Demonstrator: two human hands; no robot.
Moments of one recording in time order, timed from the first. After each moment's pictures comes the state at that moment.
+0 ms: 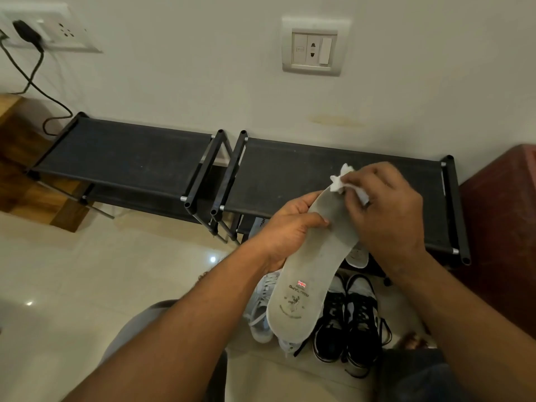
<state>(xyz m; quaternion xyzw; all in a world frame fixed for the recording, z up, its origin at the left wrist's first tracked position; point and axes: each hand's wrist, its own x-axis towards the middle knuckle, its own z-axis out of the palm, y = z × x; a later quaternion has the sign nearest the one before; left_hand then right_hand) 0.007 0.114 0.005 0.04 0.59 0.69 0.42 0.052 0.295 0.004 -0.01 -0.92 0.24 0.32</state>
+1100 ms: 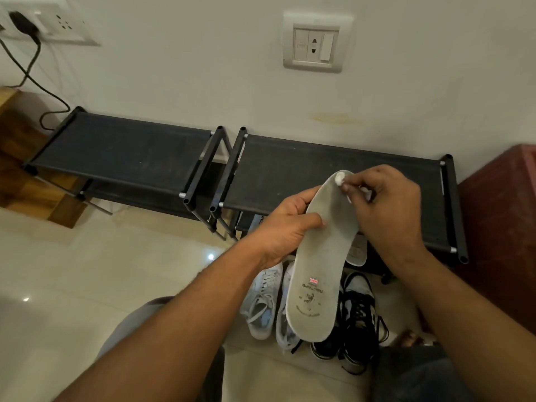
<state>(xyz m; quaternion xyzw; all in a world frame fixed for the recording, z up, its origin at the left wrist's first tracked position) 0.006 0.110 0.009 0.08 0.59 0.69 0.41 0.045 0.301 0.004 -0.08 -0.91 0.32 0.25</state>
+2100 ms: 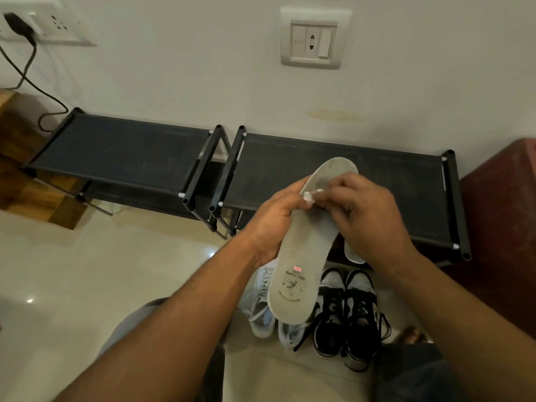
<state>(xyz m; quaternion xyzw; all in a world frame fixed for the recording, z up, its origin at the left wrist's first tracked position) 0.003 0.106 0.007 0.01 0.53 0.75 0.39 0.057 0.282 0.009 0.08 -0.94 0.29 0.18</state>
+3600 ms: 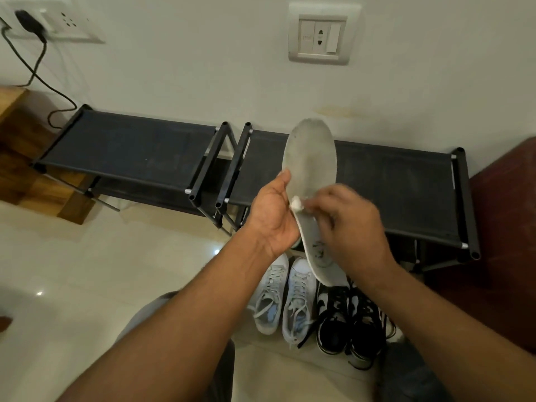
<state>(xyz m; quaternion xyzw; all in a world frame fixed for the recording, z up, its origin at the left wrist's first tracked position) -0.007 0.108 0.004 -0.20 0.36 0.84 0.36 0.068 0.239 0.004 0.05 -0.93 0.33 0.18</state>
